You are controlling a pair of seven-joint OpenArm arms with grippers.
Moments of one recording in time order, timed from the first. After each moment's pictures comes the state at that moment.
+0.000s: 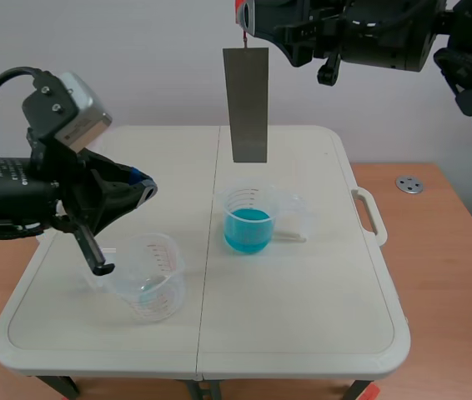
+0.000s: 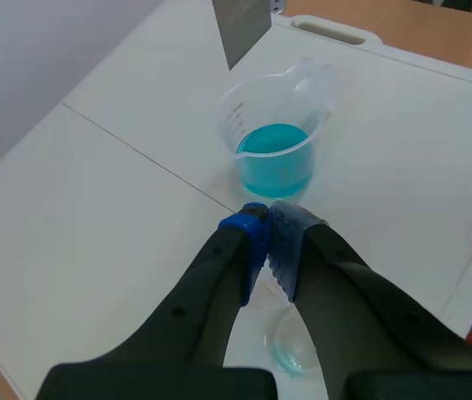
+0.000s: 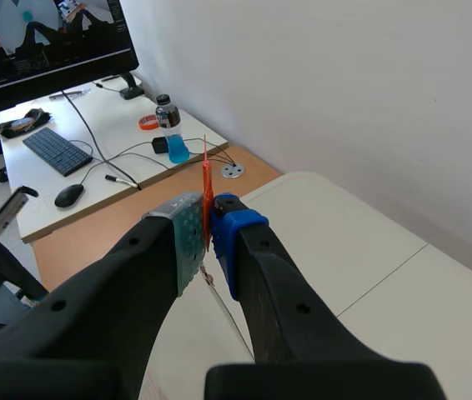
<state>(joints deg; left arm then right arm) 3.1 -40.7 20.8 102.0 -18.5 -26.2 8.8 20.7 15.3 -8.0 90.0 44.5 42.9 -30.4</state>
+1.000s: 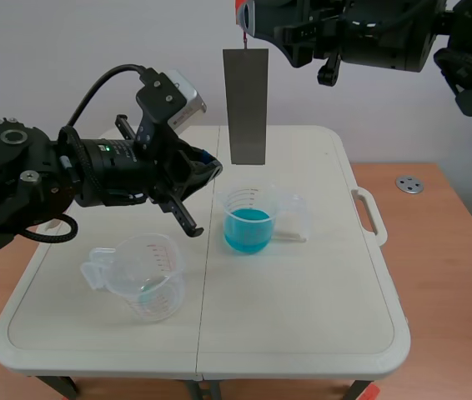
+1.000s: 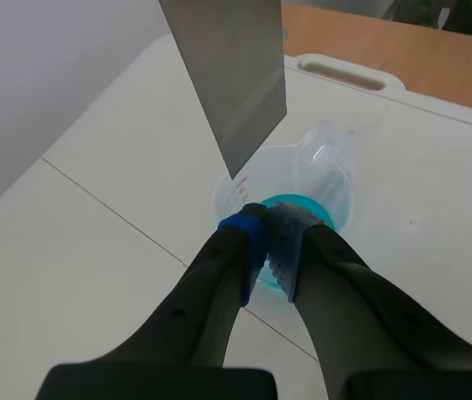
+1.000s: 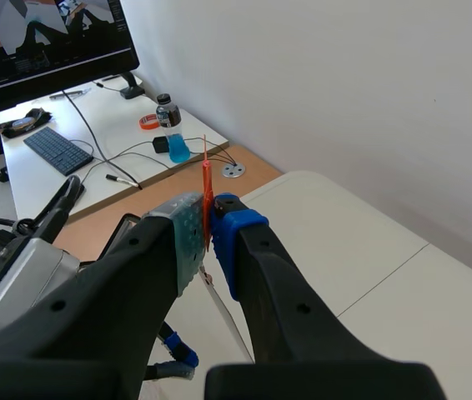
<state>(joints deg) -13.7 -24.6 30.8 84.7 -9.9 -26.2 8.4 20.7 15.3 -8.0 90.0 44.6 42.9 -30.6</state>
